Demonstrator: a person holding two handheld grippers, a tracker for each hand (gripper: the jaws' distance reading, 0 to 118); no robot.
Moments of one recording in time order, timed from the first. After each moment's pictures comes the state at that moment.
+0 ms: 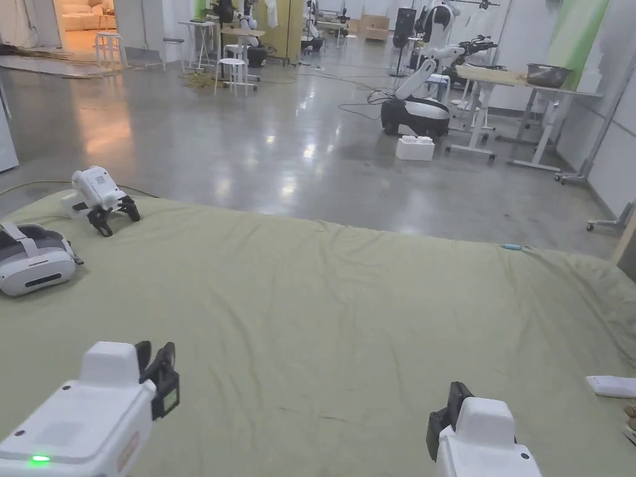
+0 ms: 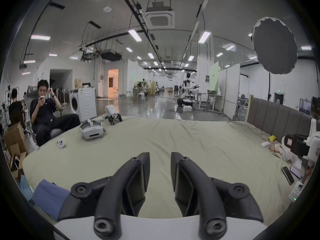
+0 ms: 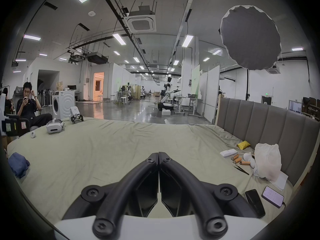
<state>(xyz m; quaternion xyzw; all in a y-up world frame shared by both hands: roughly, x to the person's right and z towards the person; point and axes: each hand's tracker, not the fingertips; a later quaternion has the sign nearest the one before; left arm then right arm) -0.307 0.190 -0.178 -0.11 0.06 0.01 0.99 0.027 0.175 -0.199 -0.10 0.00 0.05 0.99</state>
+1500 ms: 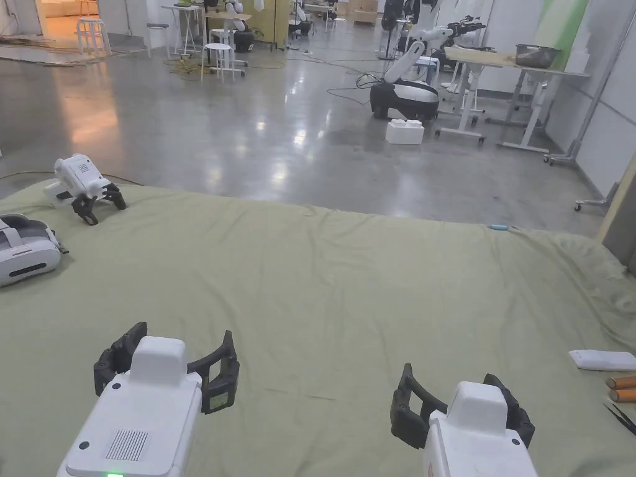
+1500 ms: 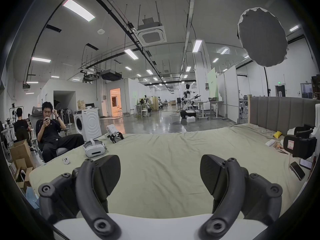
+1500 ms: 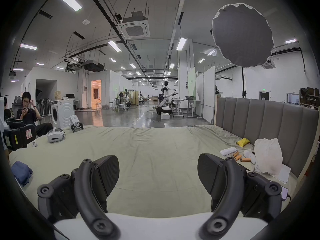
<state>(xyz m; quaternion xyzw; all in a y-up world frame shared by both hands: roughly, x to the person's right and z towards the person) -0.246 0.188 -0.166 -0.05 0.08 -0.03 1.00 0.036 0.172 -0.186 -0.08 0.00 0.02 1.00</state>
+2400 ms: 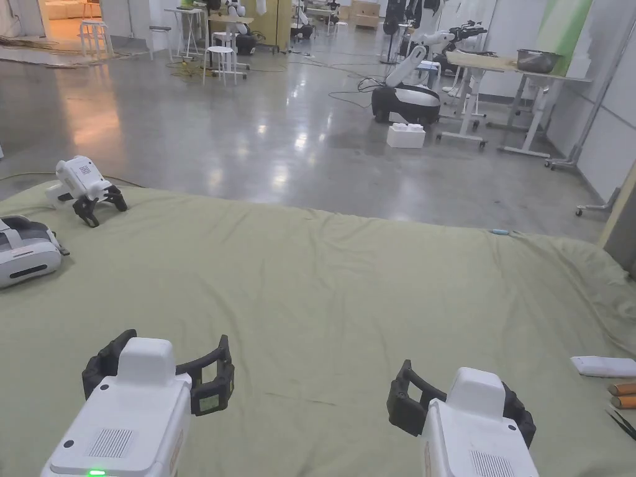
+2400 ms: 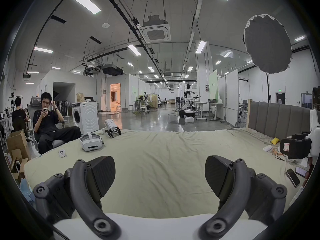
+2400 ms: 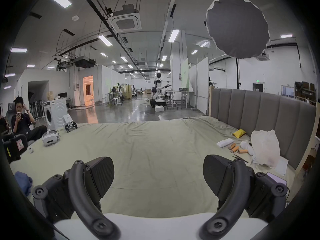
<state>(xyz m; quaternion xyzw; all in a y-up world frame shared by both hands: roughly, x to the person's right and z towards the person) -0.260 0.189 -0.173 -0.06 0.07 0.00 1.00 0.029 0.185 -0.205 -0.12 -0.04 -0.01 0.99</state>
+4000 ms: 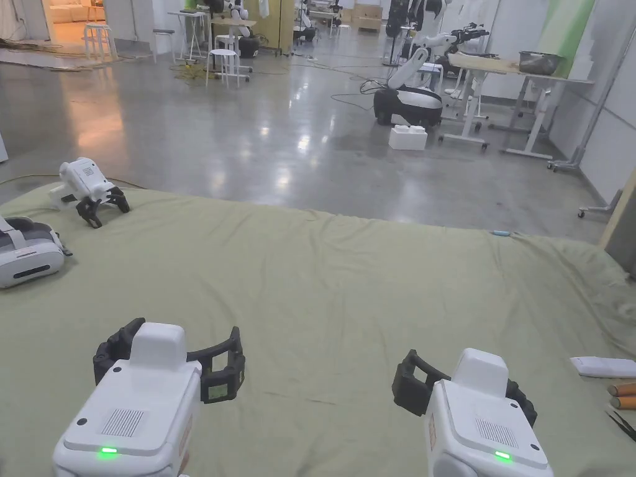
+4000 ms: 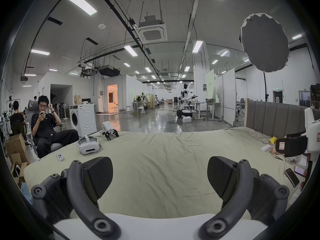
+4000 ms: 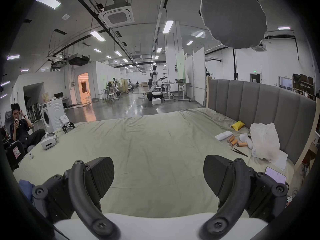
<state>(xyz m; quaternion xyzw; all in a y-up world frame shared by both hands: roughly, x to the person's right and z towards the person) -0.254 0.198 -0.178 -0.06 0.06 -0.01 1.00 0.037 0.196 -0.222 -0.16 -0.05 -0.03 0.99</state>
